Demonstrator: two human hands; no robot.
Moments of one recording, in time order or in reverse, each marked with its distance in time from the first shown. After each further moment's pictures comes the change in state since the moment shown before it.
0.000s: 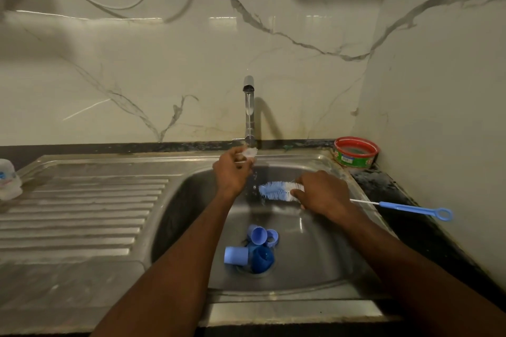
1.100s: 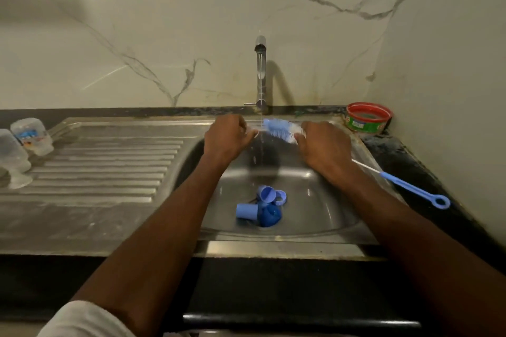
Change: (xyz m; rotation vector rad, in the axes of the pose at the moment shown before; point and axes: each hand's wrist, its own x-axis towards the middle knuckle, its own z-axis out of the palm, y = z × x) left_hand -0.019 0.020 -0.059 0.679 -0.034 0.245; right_hand -0.009 -0.026 -0.015 0.021 0.255 0.000
